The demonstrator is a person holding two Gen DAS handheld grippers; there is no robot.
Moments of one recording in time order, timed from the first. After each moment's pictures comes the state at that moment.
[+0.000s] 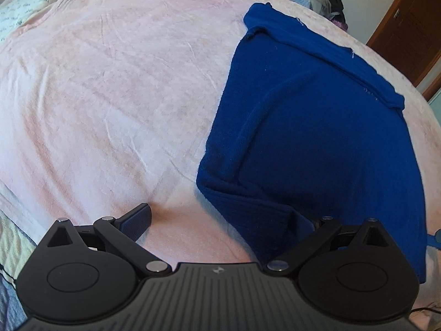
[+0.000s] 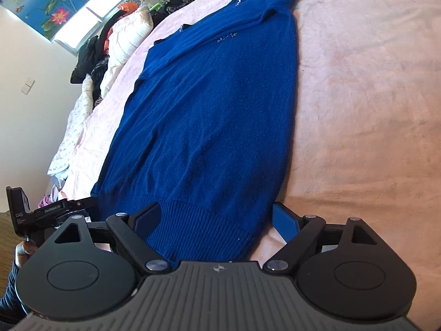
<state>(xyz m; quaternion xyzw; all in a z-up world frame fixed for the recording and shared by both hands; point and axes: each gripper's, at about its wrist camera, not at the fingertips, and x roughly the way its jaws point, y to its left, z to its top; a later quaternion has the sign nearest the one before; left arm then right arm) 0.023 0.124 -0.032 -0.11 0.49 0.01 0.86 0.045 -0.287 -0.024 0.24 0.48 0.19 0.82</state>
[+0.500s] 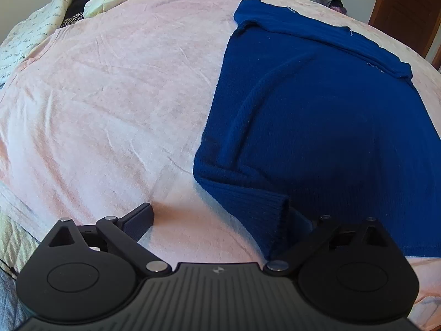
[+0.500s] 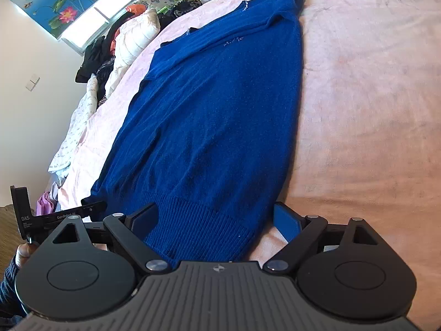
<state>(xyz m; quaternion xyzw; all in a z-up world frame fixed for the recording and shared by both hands) 0.013 0.100 -0.035 -0.03 0.48 0.03 0.88 0.038 -0.283 -0.026 0.23 0.47 0.20 0.83</state>
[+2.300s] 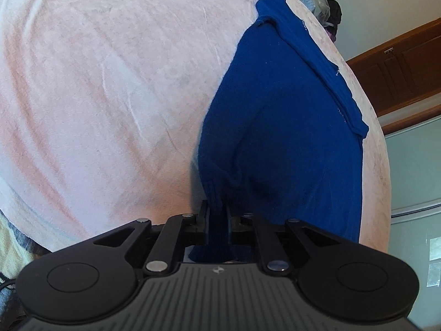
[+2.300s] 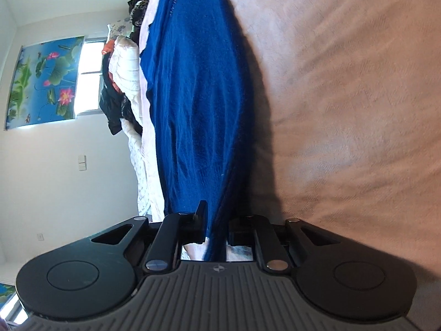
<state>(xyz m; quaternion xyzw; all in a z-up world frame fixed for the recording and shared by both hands) 0.037 0.178 -0.047 -0.32 0.54 -0.08 0.78 0.028 -0.299 -0.103 0.55 0.52 0.21 0.62</state>
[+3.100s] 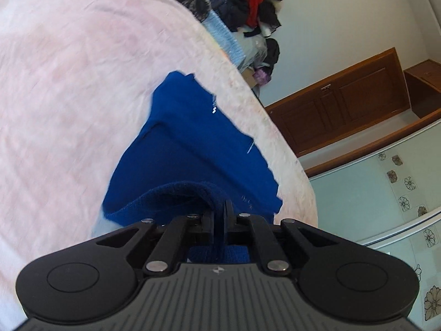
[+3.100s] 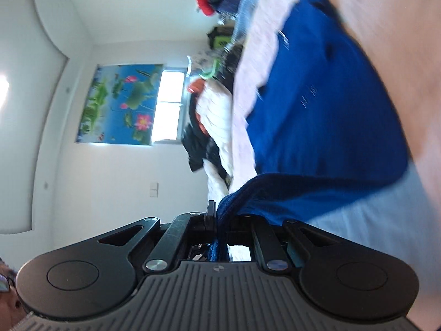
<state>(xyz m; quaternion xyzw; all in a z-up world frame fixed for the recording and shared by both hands) 0.173 0.177 0.062 -0.38 0.41 -0.18 0.81 0.178 -0.343 0.000 0.60 0.34 0.31 0.66</state>
